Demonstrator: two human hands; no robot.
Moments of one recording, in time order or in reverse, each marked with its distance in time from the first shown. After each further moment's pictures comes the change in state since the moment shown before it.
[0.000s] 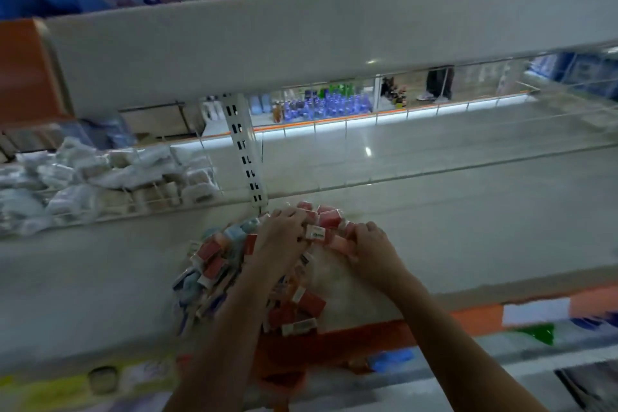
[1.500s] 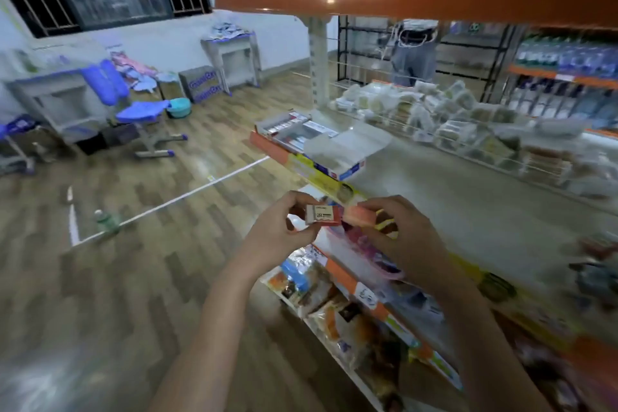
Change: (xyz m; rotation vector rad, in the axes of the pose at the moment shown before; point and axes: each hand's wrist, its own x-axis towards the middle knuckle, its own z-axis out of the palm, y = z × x) left_hand -0.458 -0.232 -0.228 -0.533 0.591 -0.690; right_hand -0.168 -0.426 0.155 0.533 -0.451 -0.884
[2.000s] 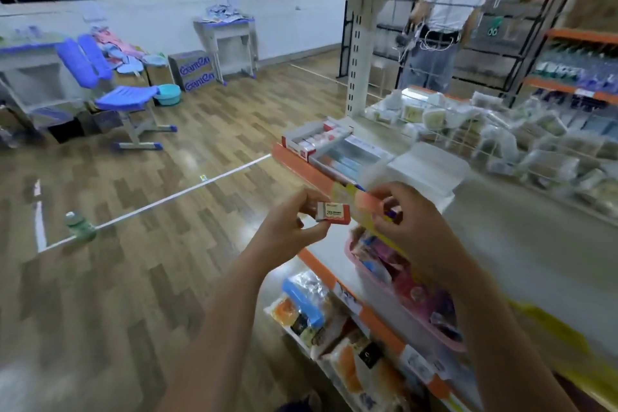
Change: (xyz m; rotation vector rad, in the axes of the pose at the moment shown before) left_hand 0.142 -0.142 -0.095 -0.045 -0.036 -0.013; right_hand 0.189 0.012 0.116 -0.080 -0.052 0.052
